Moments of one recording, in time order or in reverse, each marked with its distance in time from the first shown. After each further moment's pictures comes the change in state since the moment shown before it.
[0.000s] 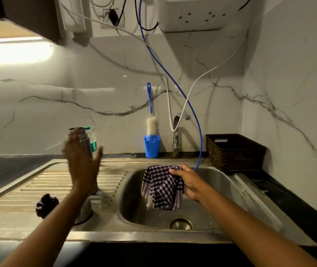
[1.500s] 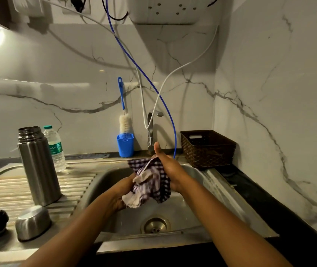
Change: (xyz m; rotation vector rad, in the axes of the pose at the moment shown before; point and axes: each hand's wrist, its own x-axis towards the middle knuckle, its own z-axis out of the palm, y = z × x) left_hand -0.087 0.106 0.100 -0.933 -1.135 -1.021; right_hand -0.015 -0.038 -0.022 -0.098 -0.083 -0.088
